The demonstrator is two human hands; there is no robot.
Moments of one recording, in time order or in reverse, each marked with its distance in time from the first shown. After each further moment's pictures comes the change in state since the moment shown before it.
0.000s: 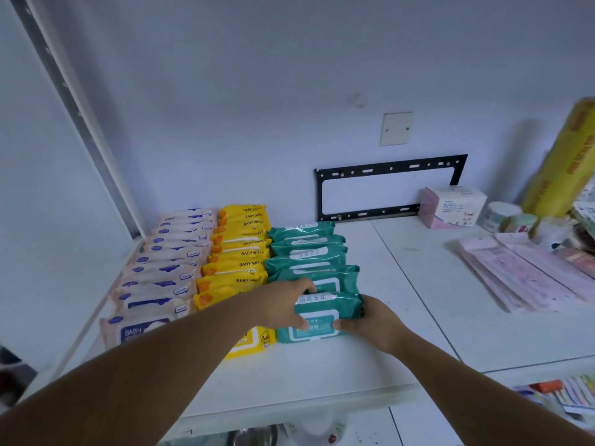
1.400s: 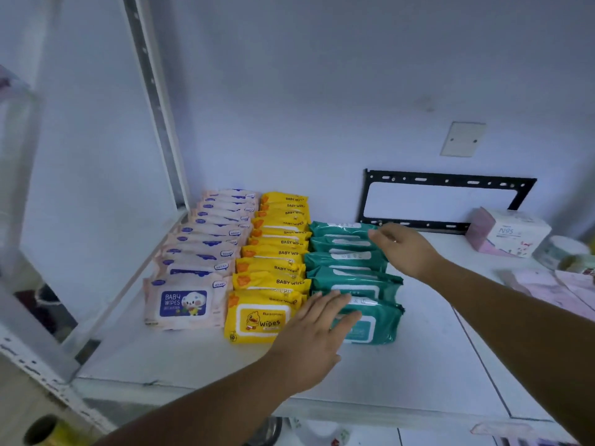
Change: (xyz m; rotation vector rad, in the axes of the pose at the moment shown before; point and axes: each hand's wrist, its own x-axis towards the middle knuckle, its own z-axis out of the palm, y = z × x) left_hand -0.048 0.005 0.092 0.355 0.559 0.166; right_hand 0.064 -0.124 -0.039 -0.540 0.190 -0.232
